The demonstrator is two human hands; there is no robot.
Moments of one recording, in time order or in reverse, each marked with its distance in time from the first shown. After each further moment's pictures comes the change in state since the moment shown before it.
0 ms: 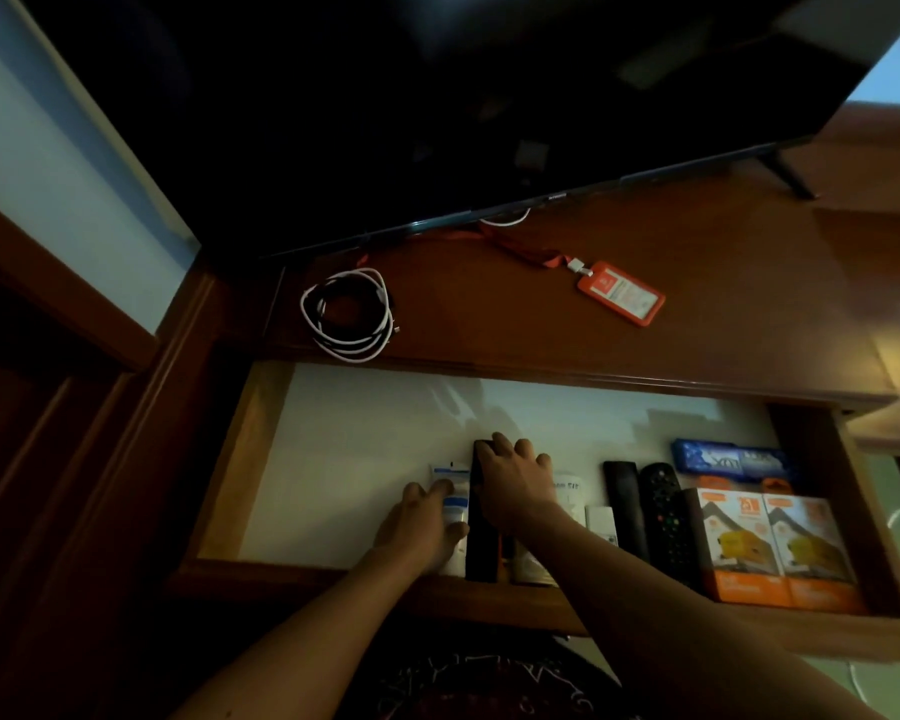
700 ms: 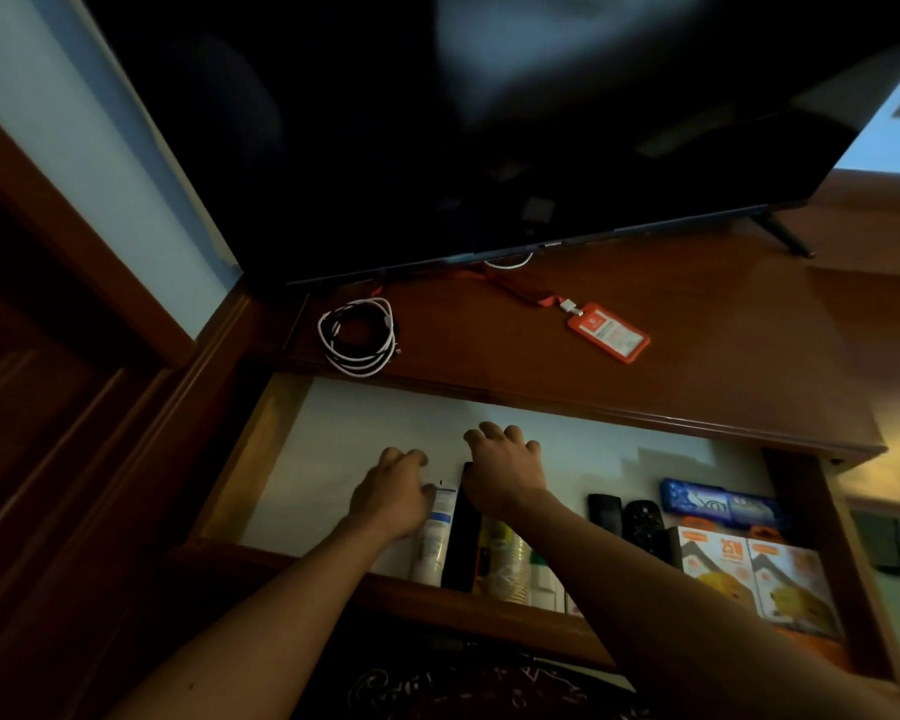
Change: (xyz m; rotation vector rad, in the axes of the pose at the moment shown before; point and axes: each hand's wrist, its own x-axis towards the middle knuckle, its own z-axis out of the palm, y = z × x) left_hand -0.019 0.031 -0.047 -0.013 0.331 -0.028; right_hand -0.014 0.011 -0.055 0.062 0.144 -0.129
